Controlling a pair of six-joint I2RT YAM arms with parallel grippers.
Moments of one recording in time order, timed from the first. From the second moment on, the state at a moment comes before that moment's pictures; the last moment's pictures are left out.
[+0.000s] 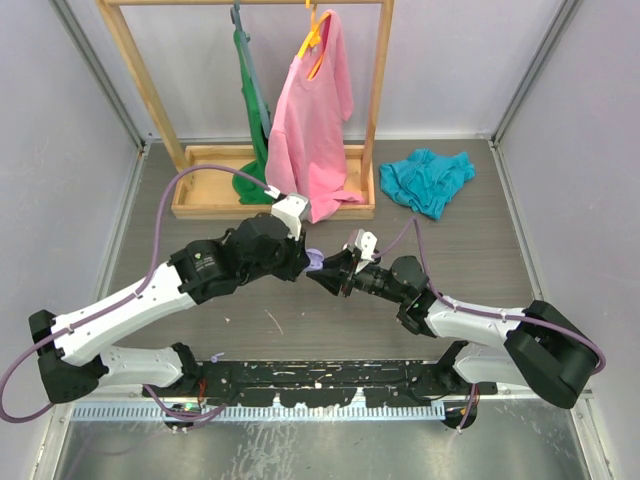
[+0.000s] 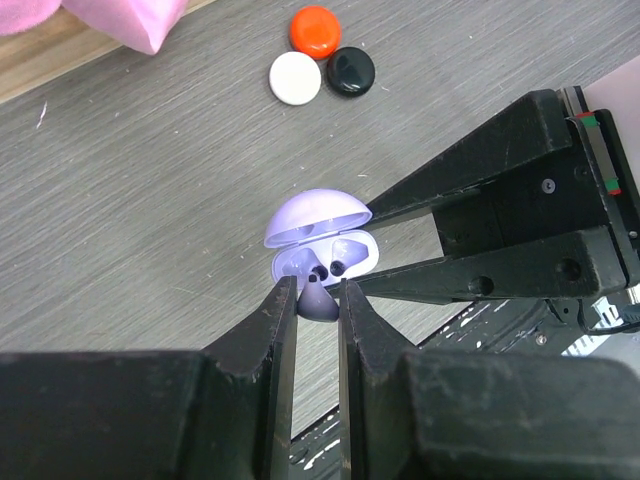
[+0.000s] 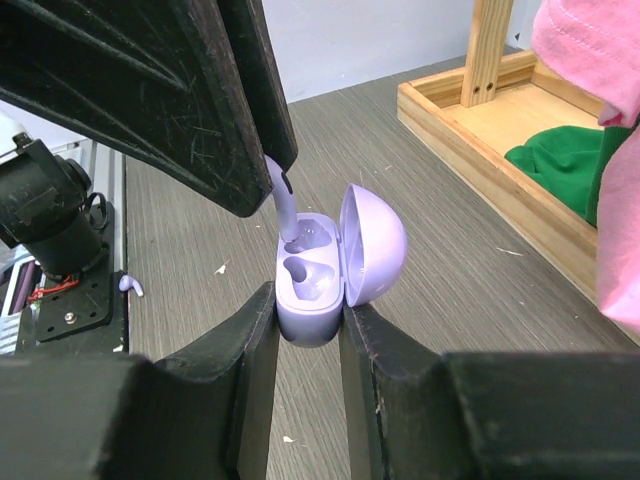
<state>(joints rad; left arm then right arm) -1.04 1.17 1.23 -0.68 -0.25 -0.43 0.81 1.19 0.35 0.96 -0.39 0.14</state>
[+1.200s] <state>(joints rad) -0.98 1.19 1.20 -0.66 -0.11 -0.44 0.81 1.19 0.34 0.97 -0.42 0.14</state>
